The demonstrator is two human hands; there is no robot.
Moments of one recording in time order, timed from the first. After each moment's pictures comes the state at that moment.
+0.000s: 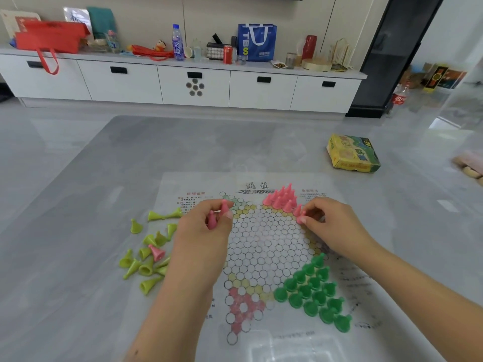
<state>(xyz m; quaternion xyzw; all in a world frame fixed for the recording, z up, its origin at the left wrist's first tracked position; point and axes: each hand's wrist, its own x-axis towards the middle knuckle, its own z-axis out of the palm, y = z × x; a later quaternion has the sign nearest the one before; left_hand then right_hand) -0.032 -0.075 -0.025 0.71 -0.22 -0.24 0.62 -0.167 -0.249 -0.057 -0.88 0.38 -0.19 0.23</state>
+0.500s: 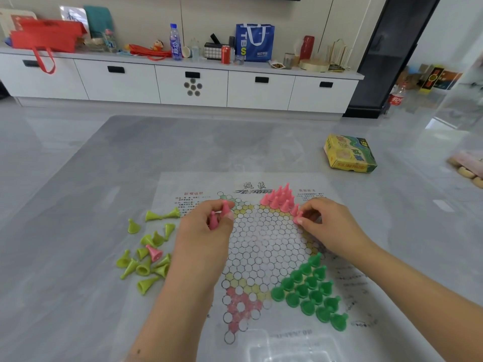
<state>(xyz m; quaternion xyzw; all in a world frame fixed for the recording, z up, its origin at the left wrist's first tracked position) -0.036 -0.078 -0.025 0.71 -0.22 -0.26 0.62 -0.167 -0.248 -0.057 -0.89 0.37 -0.17 0.22</state>
